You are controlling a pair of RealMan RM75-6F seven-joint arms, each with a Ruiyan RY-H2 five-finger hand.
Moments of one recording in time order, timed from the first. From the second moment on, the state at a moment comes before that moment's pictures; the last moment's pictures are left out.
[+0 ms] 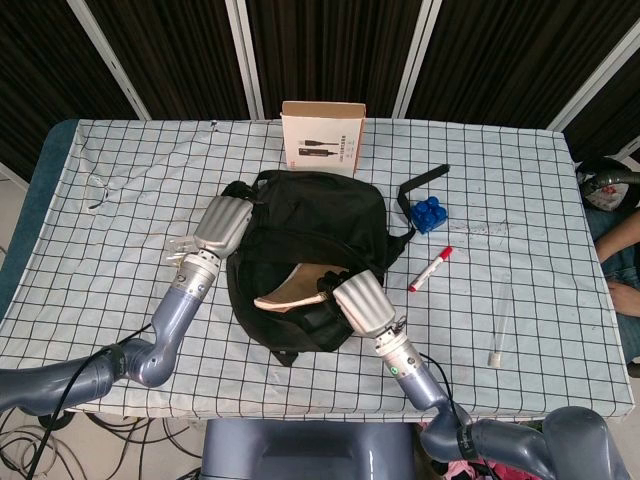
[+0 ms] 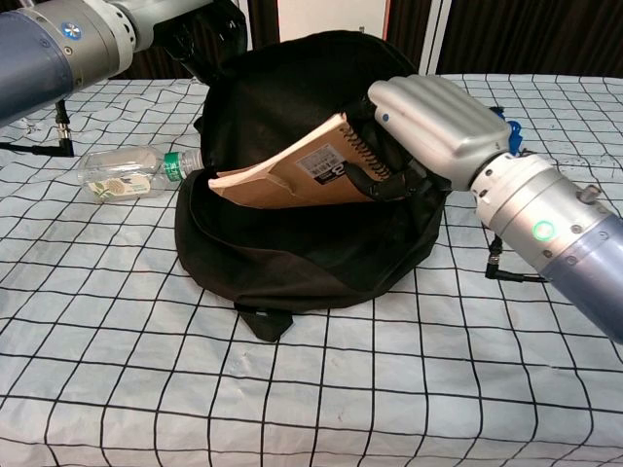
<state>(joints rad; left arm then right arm) -0.94 -1.56 -0.32 -1.40 1.00 1.00 0.29 0.67 -1.84 0.15 -1.25 -1.57 1.34 -0.24</state>
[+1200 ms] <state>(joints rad) -0.94 -1.60 -0.30 -1.33 1.02 0.98 0.28 0.37 -1.34 0.28 -1.67 -1.51 1.70 0.08</state>
